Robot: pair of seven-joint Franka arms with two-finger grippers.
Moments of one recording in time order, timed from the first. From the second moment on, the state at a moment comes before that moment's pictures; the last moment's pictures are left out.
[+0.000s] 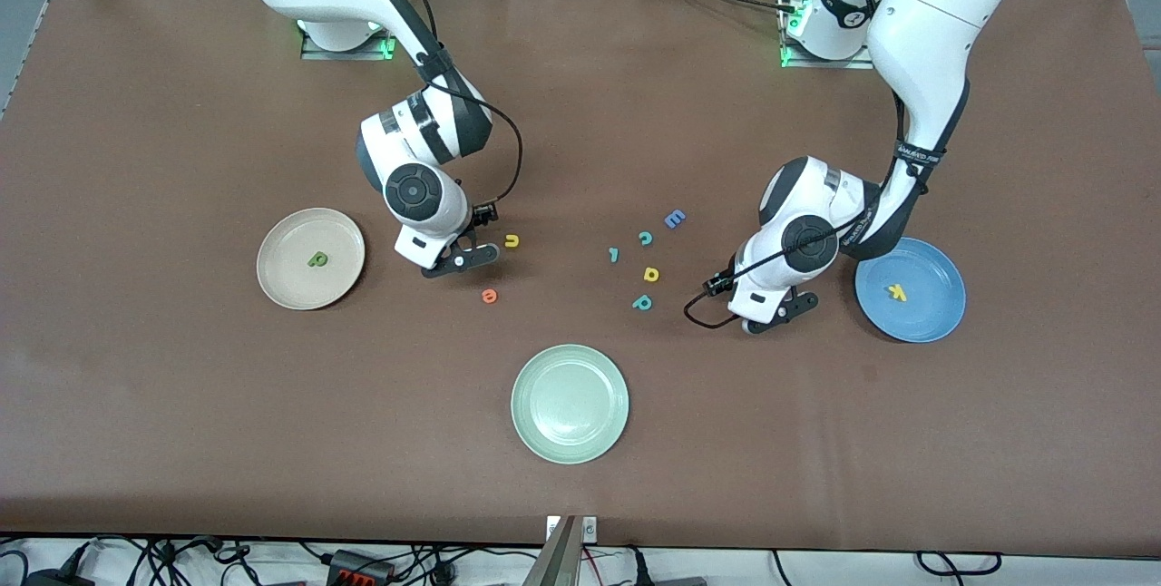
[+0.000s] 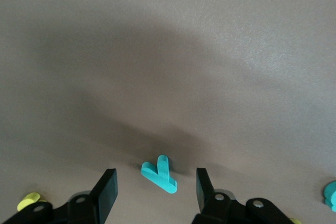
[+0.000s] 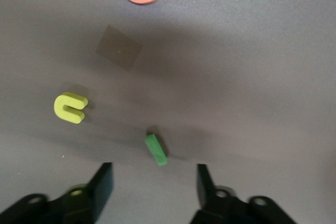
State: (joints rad) left arm -0.12 0.66 -0.28 -1.80 0.07 2.30 -0.86; right arm 0.53 0.55 0.01 -1.86 0.09 2.19 0.18
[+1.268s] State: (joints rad) left arm -0.12 0.68 -0.29 -1.80 0.07 2.31 -0.86; right arm 0.55 0.60 0.00 -1.88 0.09 2.24 0.10
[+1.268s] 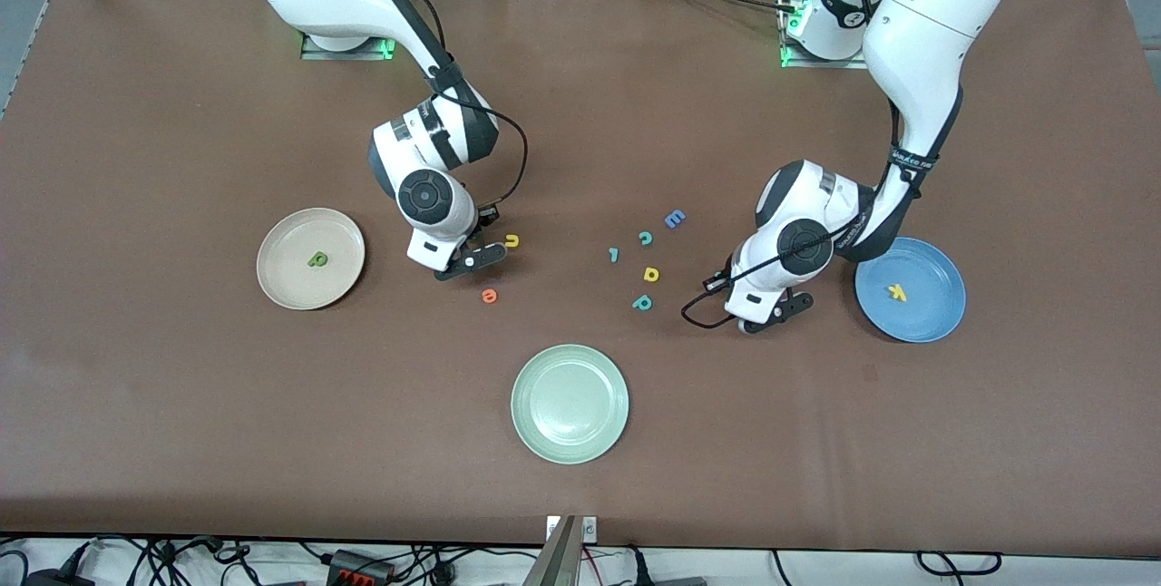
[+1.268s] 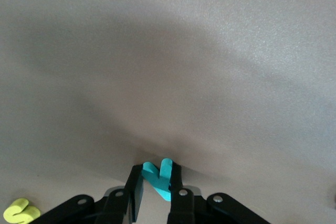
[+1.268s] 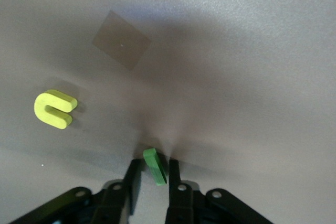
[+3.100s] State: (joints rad) left arm 0.27 0.62 -0.29 -1.74 0.15 1.94 -0.19; right arm 0.25 0.52 -0.06 -1.81 0.09 2.03 0.07
